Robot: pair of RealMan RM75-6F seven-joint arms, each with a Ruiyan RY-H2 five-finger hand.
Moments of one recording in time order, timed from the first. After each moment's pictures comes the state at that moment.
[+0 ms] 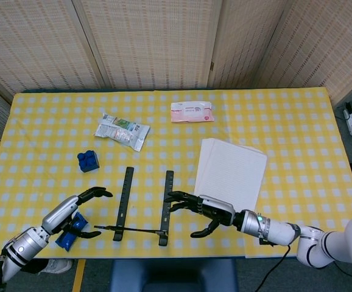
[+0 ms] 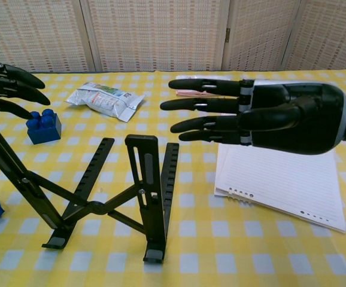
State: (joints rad) left arm -0.57 -1.03 0.17 -1.72 1.76 1.25 -0.90; right arm 0.96 -1.34 -0.31 -1.45 -1.84 1.29 1.84
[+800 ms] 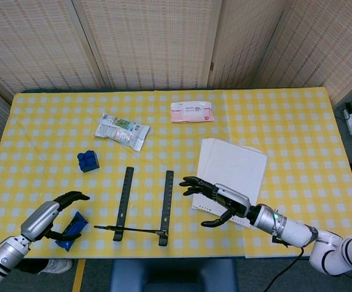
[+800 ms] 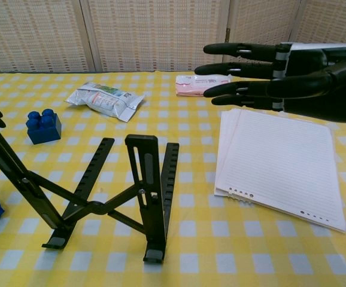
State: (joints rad) left arm -0.45 -1.02 0.19 -1.65 1.73 1.27 -0.66; right arm 0.89 -1.22 -0.26 -1.56 -1.77 1.26 1.62
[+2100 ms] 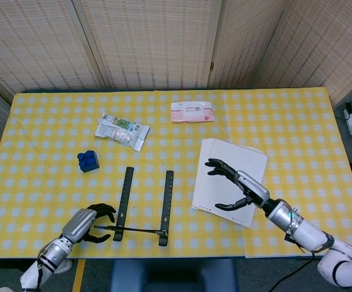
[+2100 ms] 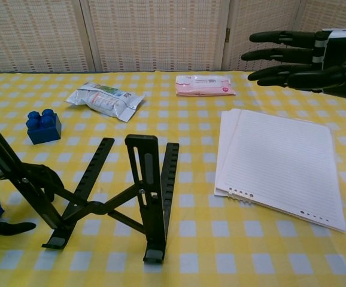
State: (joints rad) left arm -0.42 -1.42 0.11 -1.46 1.60 1.12 -0.34; right arm 0.73 -1.13 -0.11 -1.65 -1.64 1.13 1.35
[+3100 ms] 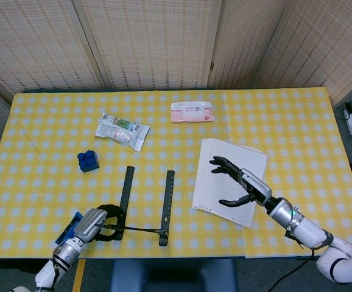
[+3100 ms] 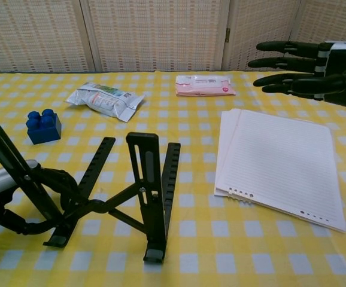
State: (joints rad) left arm -0.42 -1.51 0.08 -1.45 1.56 1.11 -0.24; right arm 0.69 -1.19 -0.08 -1.54 -1.67 1.12 1.46
